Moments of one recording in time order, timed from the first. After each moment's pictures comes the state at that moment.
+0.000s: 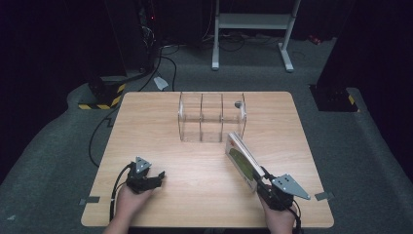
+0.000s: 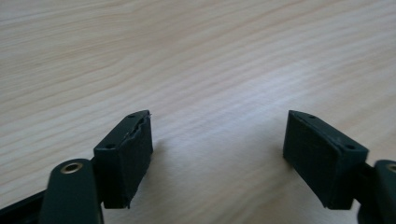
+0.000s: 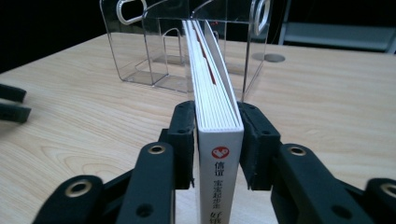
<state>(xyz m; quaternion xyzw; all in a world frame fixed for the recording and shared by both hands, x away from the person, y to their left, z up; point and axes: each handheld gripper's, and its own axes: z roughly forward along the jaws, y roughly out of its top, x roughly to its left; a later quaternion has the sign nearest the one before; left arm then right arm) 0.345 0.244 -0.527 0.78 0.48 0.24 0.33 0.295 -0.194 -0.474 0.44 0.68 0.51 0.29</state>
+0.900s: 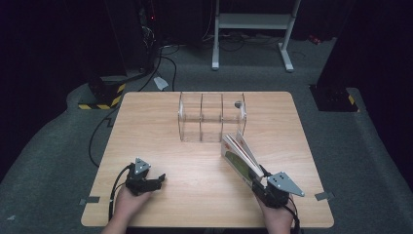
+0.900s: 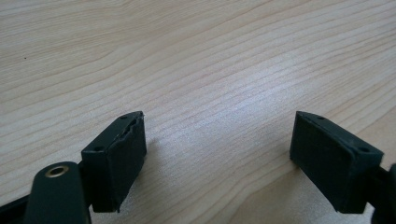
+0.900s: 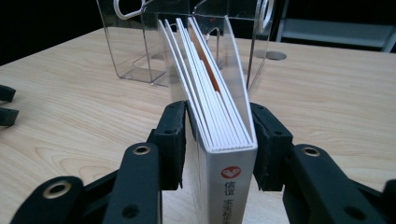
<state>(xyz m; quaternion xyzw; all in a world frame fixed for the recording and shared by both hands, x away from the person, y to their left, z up) 0.344 0.249 -0.529 0.77 0.49 0.22 0.34 0.300 -0.183 -0.473 0.44 0.69 0.49 0.29</state>
